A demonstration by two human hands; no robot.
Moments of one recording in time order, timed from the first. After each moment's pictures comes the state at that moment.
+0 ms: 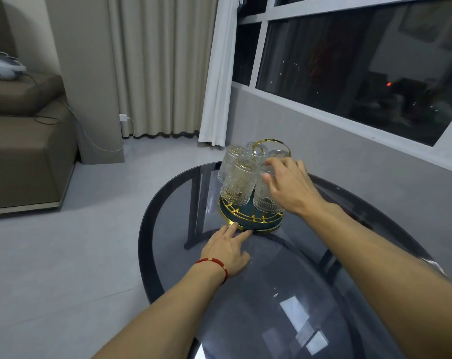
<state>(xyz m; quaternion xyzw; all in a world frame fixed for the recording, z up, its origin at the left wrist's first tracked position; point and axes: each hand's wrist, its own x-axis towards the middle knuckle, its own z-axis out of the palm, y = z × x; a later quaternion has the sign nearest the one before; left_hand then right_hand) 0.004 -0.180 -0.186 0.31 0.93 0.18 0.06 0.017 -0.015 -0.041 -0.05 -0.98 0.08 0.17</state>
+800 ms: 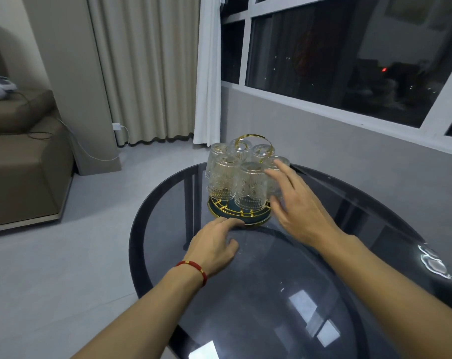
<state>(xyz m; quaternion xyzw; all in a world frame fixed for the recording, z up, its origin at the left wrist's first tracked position) 0.040 -0.196 -0.144 0.33 0.89 0.33 -0.05 0.103 0.005 -0.068 0.05 -0.95 0.12 0.27</state>
